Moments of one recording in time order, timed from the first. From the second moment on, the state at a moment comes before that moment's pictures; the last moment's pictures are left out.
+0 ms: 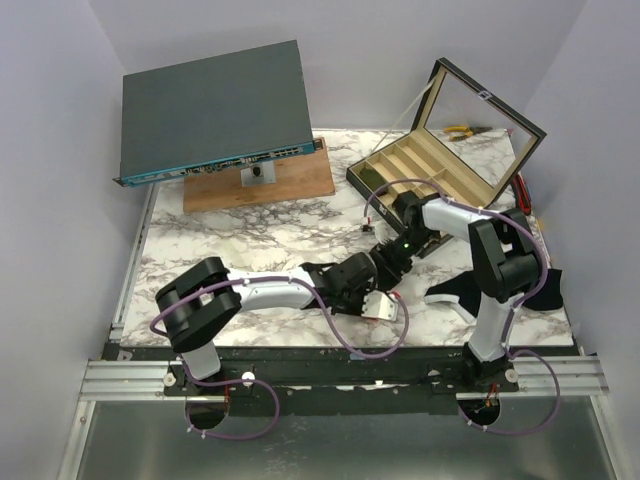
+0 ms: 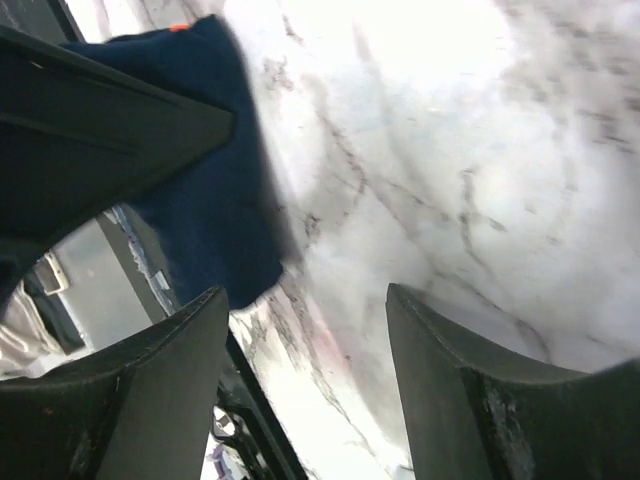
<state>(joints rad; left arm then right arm) -1.11 1.71 0.97 -0.25 0.14 0.70 0.37 1.91 1.18 -0.96 -0.76 -0.57</state>
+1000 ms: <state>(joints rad) -0.96 1.58 1.18 -0.66 0.36 0.81 0.28 2.10 1.44 -1.24 -1.15 -0.81</state>
